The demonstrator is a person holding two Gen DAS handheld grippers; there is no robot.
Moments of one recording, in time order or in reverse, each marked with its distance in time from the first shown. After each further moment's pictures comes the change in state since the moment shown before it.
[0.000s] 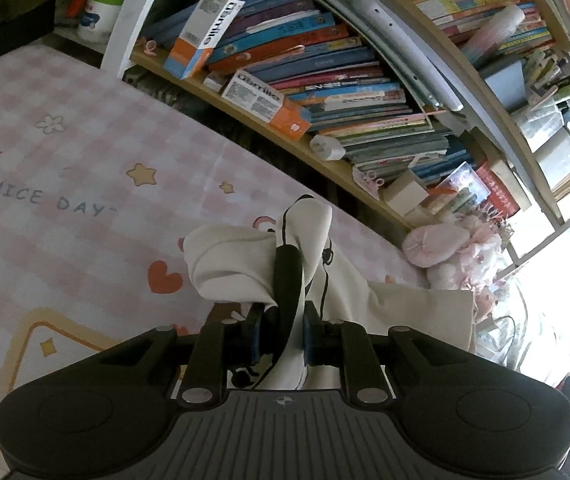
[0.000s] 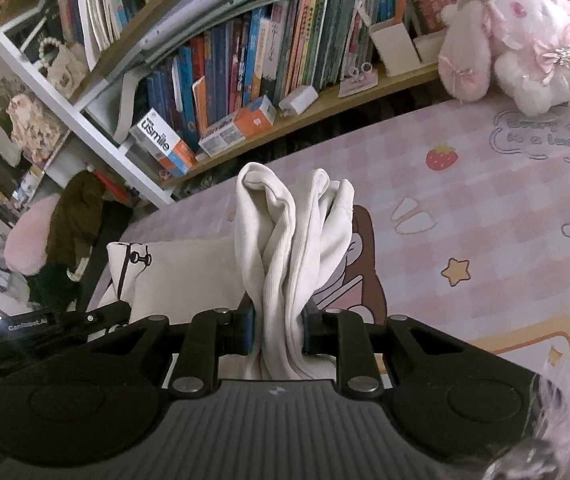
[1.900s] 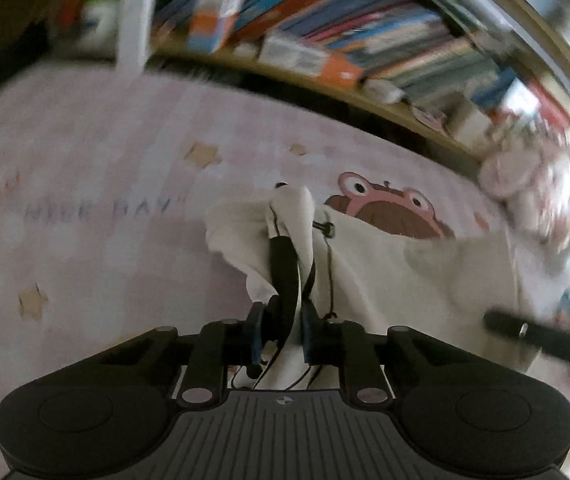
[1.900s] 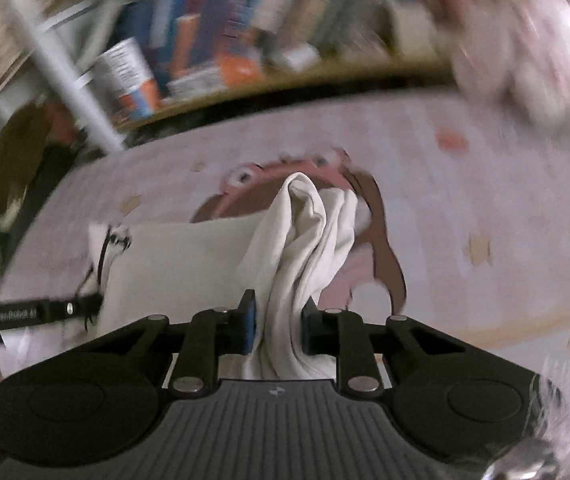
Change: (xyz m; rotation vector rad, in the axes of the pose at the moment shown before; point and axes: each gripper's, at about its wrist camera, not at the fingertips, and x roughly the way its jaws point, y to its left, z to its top) left arm 0.037 0.043 -0.007 0.257 0.095 0.199; right arm 0.066 0.061 -0.038 -0.192 0.055 -0.249
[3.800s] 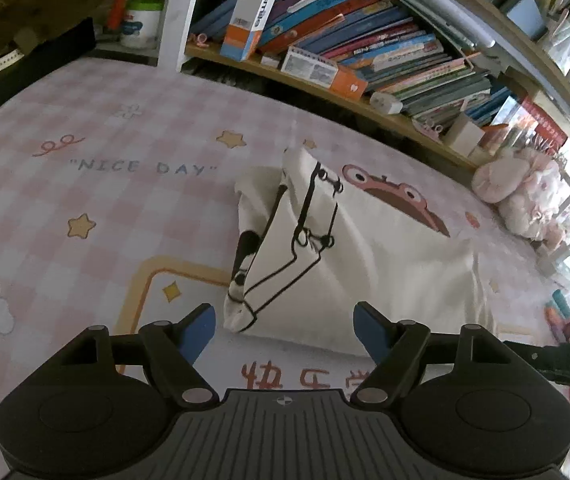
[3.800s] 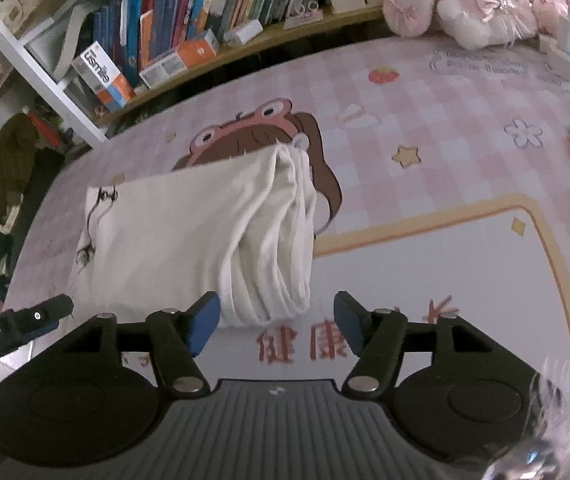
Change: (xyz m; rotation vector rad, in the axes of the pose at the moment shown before) left arm -0.052 0.007 -0.058 -0.087 -0.066 0.023; right arm -0.043 -0.041 -0.055 0.187 0.071 -0.004
